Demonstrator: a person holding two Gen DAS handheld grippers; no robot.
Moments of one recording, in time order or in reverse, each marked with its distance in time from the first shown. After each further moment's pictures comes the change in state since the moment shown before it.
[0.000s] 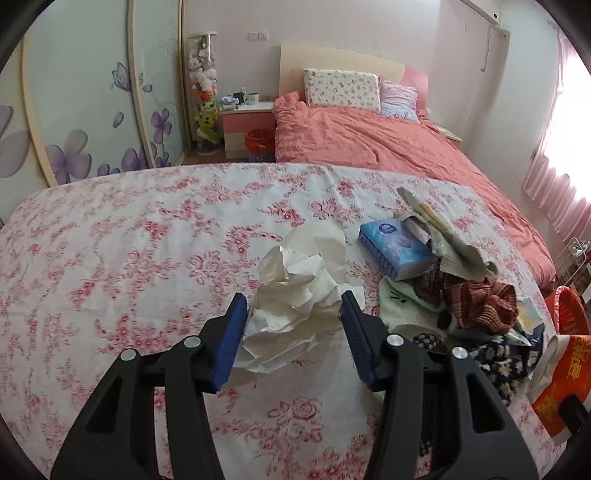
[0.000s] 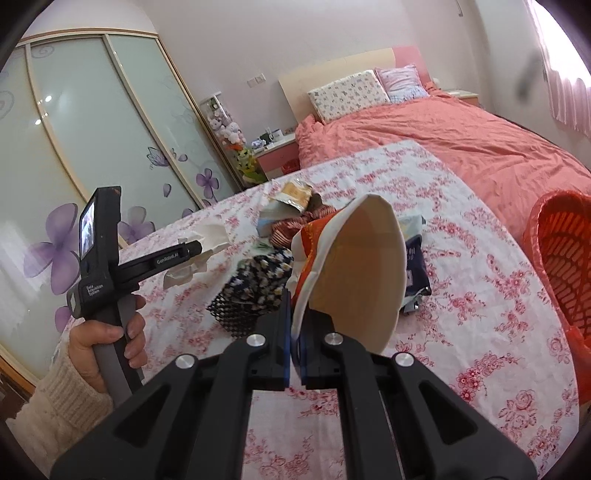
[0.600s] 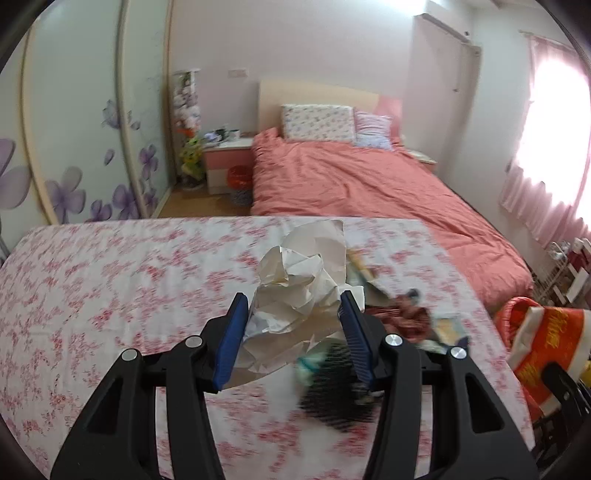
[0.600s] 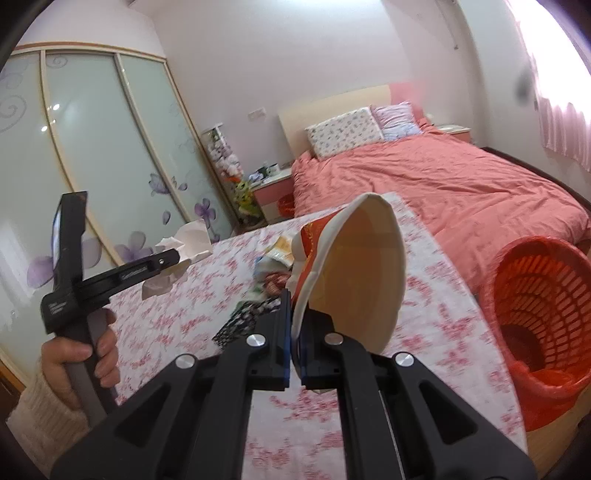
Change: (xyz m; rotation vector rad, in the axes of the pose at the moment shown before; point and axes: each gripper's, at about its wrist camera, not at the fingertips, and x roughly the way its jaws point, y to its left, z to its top) left arm -0.082 -0.045 0.018 0.047 -0.129 -0.072; right arm -0.068 -0.010 0.024 -0.033 -0.138 -0.036
